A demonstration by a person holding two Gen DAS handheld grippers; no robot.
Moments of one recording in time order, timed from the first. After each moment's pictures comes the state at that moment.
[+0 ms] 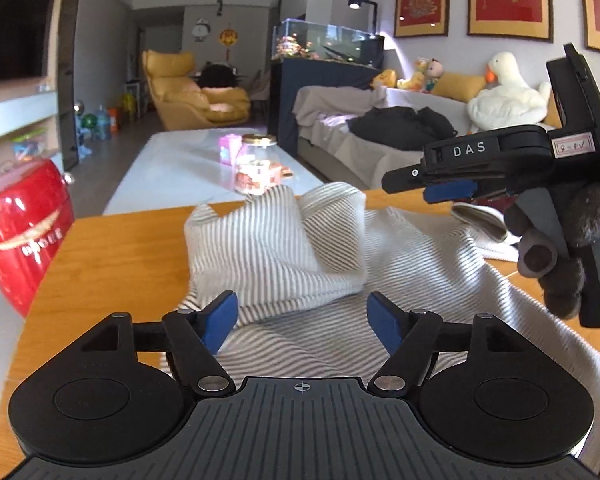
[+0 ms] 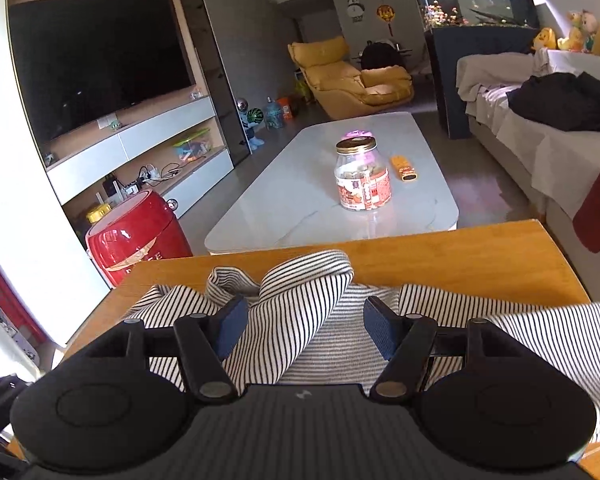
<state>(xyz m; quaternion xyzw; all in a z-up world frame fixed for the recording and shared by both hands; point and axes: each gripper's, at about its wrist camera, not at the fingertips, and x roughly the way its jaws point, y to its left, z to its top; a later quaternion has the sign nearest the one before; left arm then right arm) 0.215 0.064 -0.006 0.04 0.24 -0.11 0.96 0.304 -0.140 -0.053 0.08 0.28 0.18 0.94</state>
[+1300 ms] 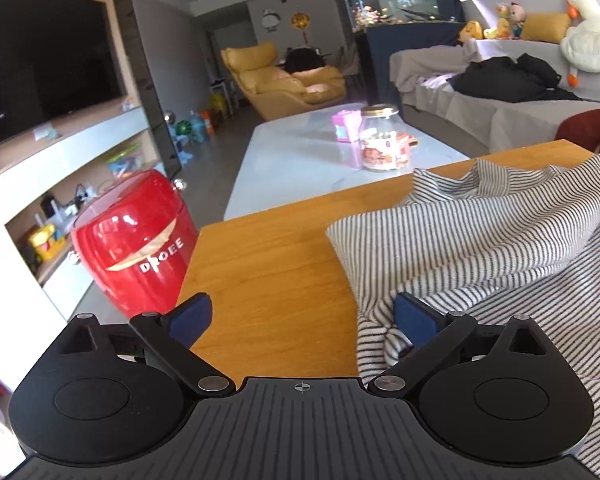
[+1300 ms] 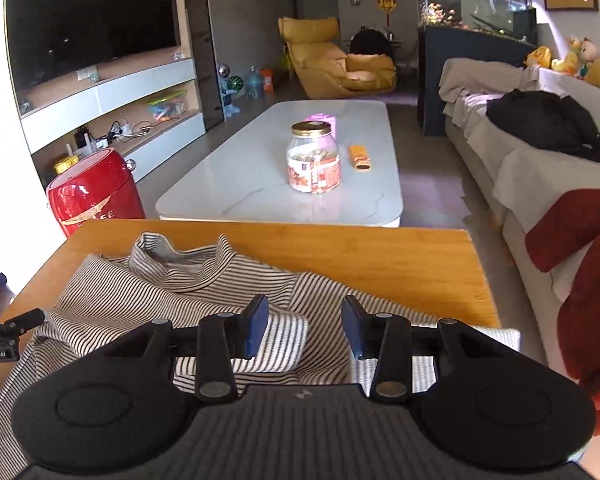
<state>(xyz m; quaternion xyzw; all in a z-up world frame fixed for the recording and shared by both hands) 0.260 0.120 -0.015 0.11 0.27 0.04 0.95 0.307 -0.194 -0.050 0.00 0.32 0.16 0.93</state>
